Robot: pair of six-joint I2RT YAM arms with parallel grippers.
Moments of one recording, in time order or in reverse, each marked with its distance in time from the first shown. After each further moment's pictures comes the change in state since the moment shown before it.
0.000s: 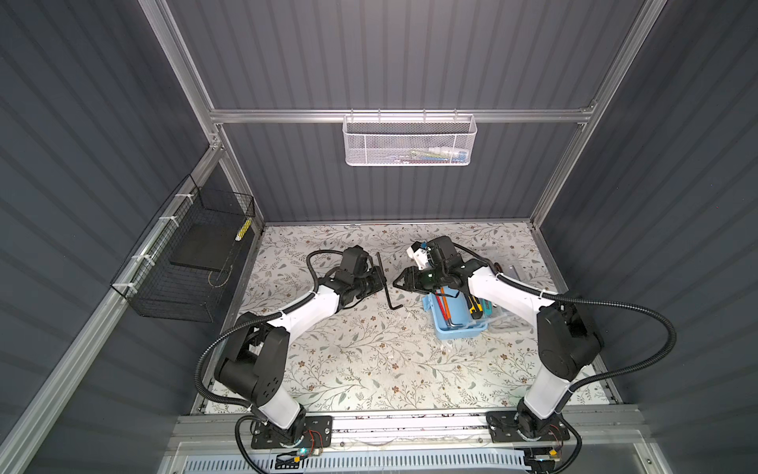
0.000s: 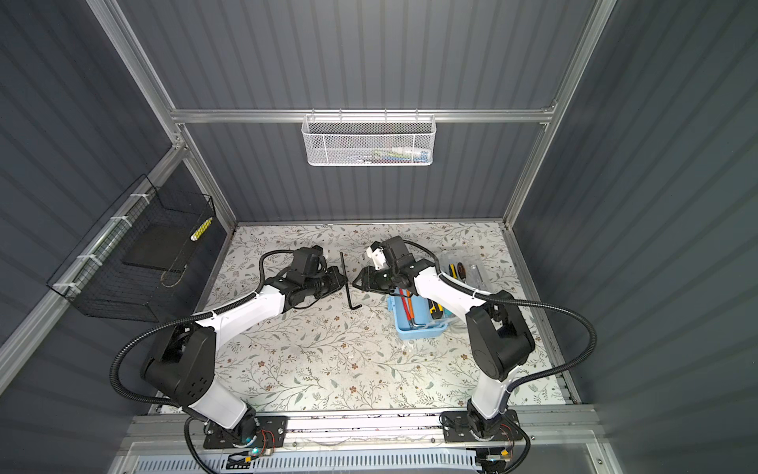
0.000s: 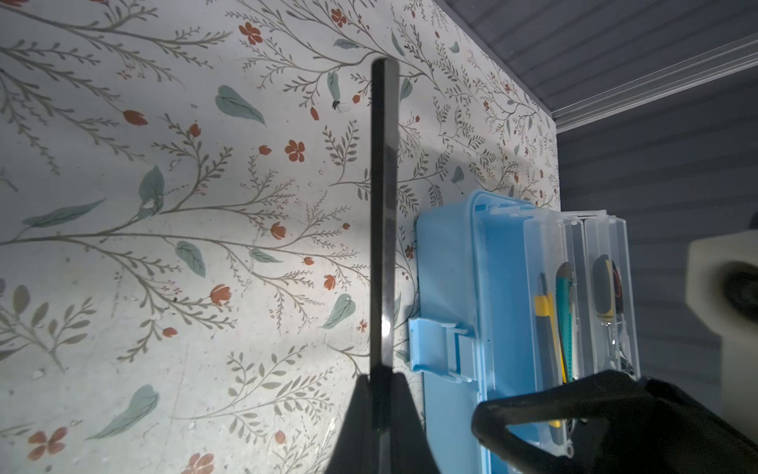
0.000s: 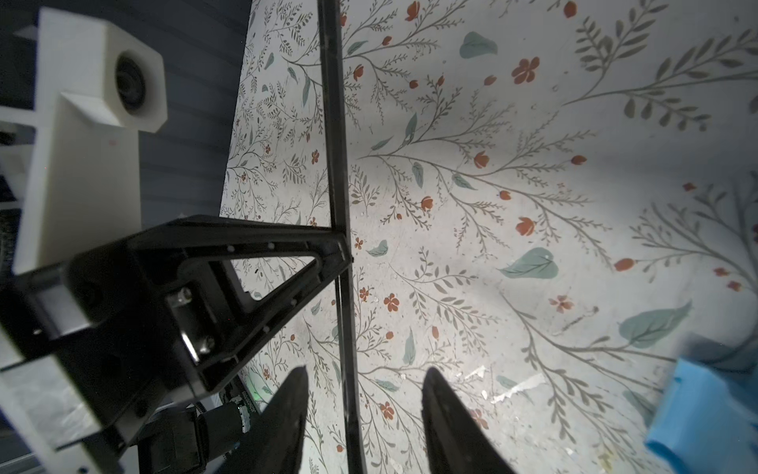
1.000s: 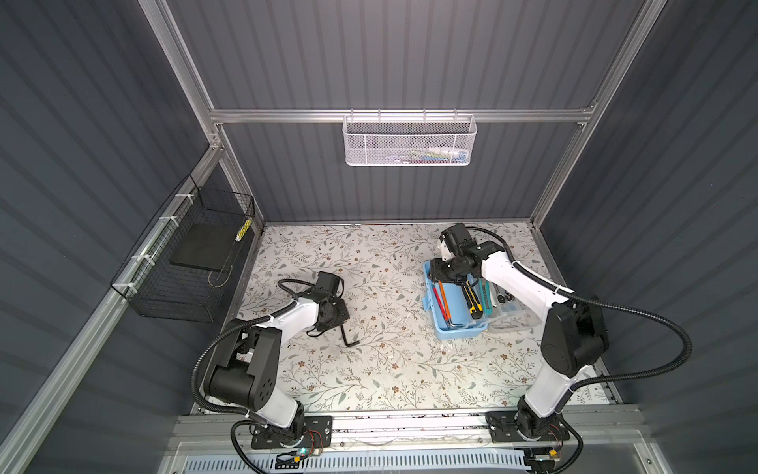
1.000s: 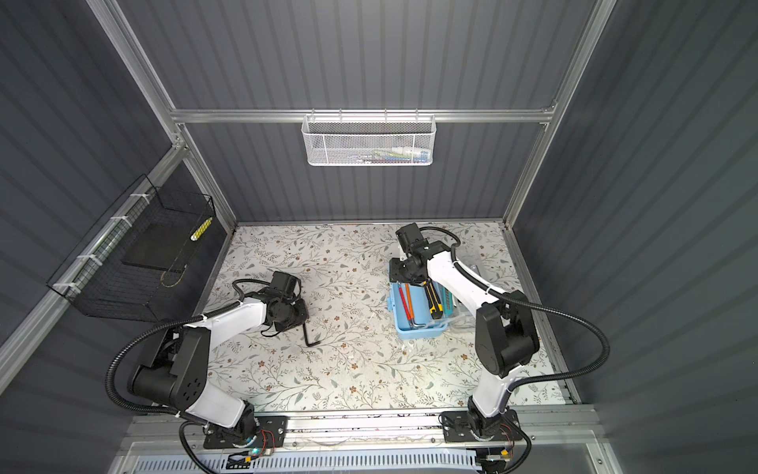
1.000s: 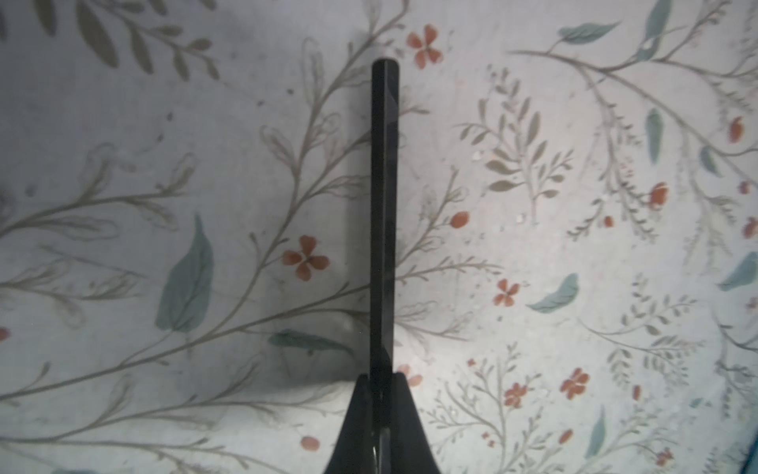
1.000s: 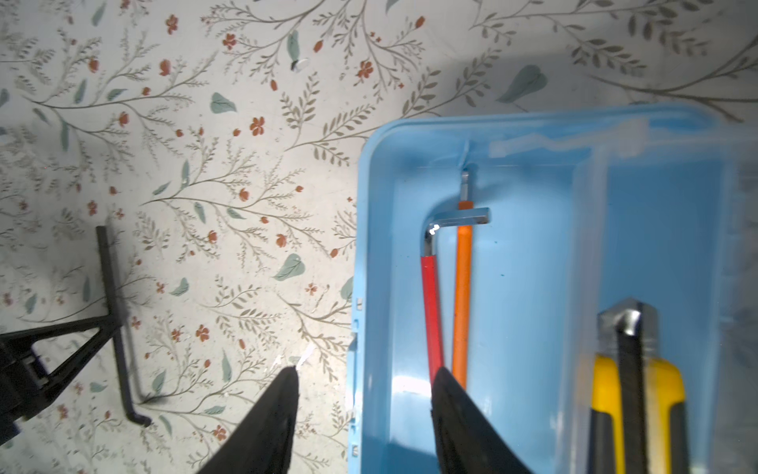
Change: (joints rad) left arm 0.198 -0.056 -0.218 -0.302 -0.143 0.166; right arm -0.113 -0.029 0.128 -0.372 0.376 -0.161
